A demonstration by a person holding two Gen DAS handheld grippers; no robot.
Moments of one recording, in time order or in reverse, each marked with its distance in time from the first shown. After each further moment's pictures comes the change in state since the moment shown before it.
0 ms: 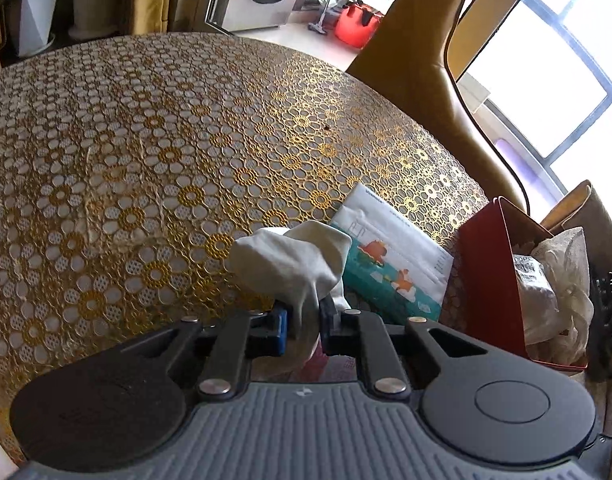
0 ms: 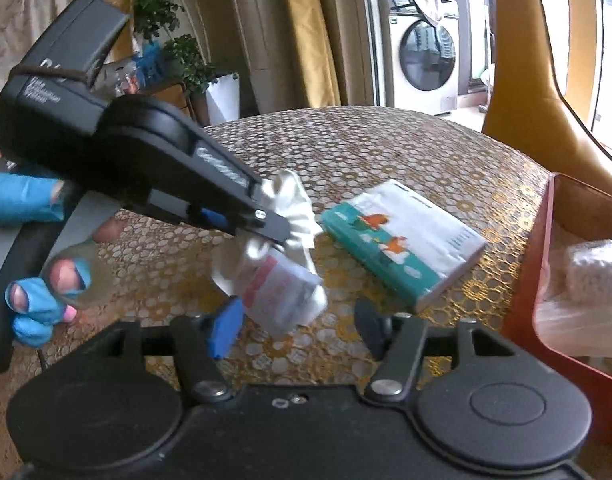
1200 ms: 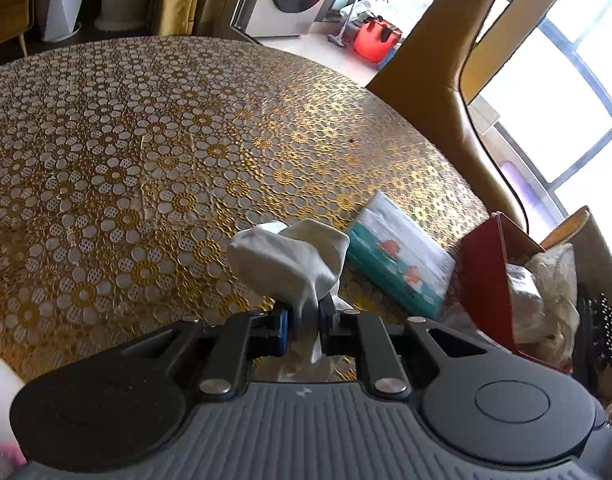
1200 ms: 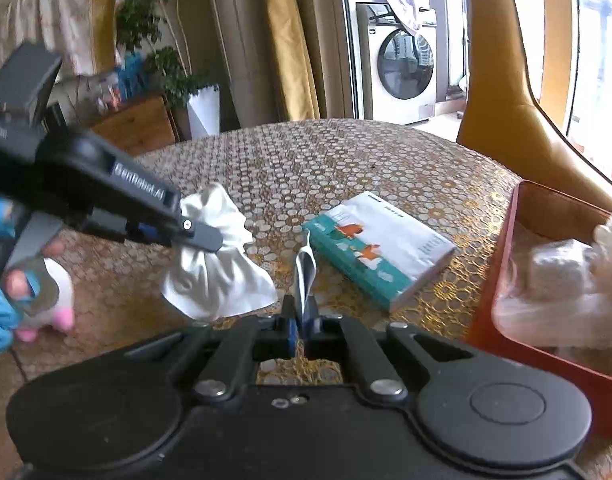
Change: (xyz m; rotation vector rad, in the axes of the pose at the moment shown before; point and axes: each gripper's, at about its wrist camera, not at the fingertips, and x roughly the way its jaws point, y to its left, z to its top) left arm -0.047 0.018 -0.015 -0.072 -0.038 0.015; right arm -0.031 -0.003 0.001 0.043 -0.038 -0.057
